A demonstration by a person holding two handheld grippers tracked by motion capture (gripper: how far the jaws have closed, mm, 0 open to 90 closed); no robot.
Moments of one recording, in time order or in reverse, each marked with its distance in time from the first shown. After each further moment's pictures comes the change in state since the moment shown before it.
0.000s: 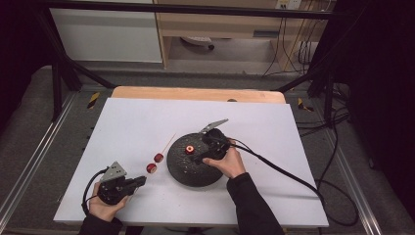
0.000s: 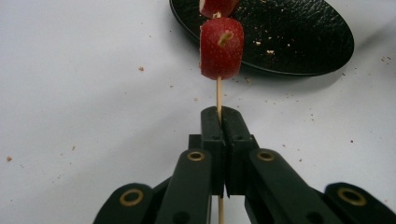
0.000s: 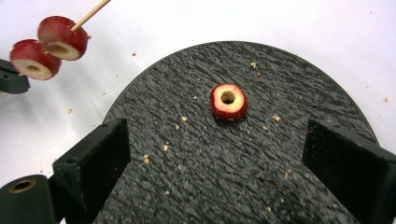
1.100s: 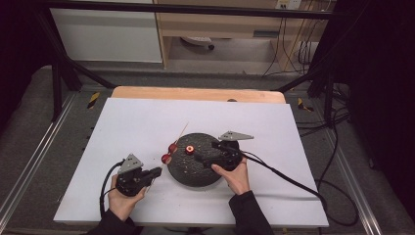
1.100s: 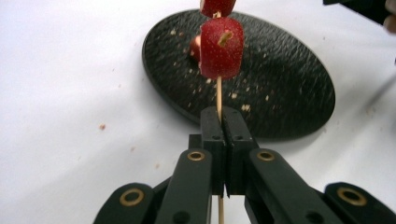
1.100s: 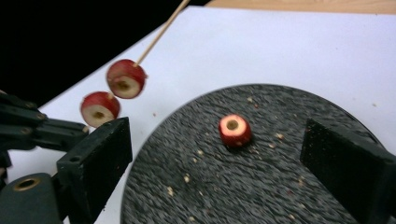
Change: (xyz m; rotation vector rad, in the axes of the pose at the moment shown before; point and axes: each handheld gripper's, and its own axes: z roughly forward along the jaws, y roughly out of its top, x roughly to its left) left arm -0.024 0.029 0.024 -0.052 0.014 -0.023; right arm -0.003 -0.049 -0.021 -0.359 0.054 0.181
